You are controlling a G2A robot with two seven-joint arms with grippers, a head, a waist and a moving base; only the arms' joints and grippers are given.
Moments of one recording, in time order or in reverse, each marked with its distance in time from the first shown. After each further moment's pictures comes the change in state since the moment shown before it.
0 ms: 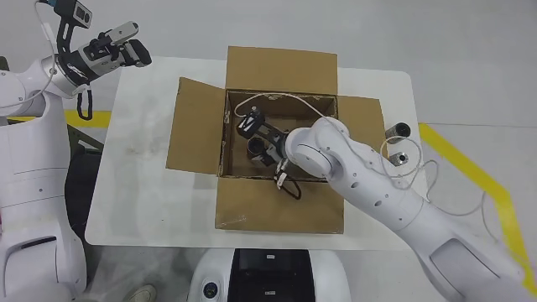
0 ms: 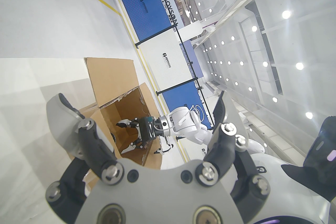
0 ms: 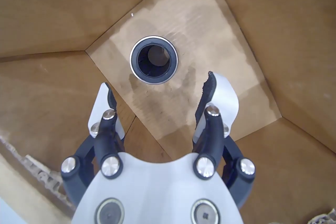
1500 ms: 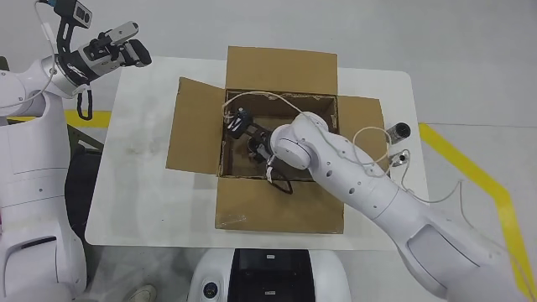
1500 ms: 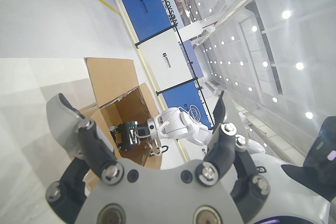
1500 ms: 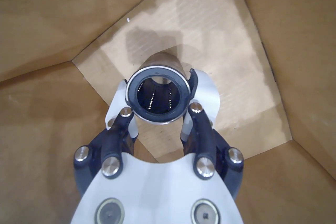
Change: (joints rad) left arm 0.000 0.000 0.000 0.000 0.000 0.000 0.000; right arm 0.058 -0.120 -0.031 0.198 -0.021 -0.058 -0.009
